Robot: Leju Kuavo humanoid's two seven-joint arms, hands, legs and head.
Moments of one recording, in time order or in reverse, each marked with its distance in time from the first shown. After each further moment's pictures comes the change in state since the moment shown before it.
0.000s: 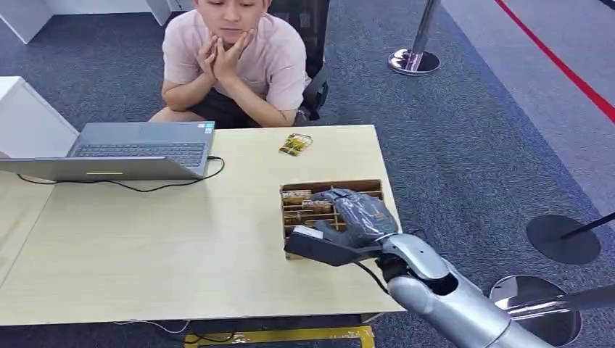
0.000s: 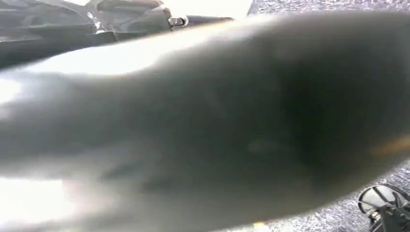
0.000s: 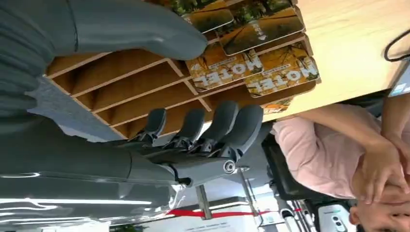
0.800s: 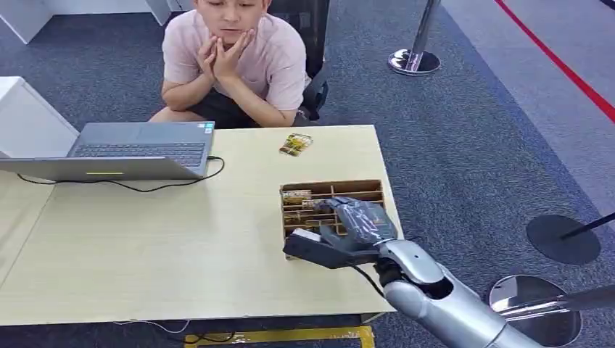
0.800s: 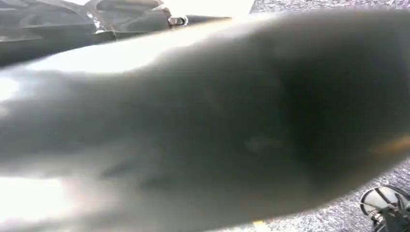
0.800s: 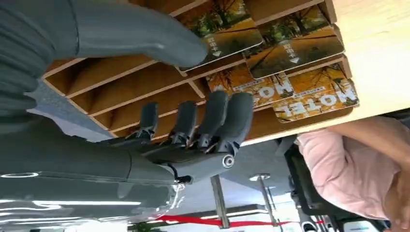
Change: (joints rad) left arm -0.004 -0.002 0.000 0.000 -0.011 0.006 0.010; right arm 0.012 0.010 0.013 0.046 0.030 -0.006 0.055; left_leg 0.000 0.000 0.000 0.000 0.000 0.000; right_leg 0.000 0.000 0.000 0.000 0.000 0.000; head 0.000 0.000
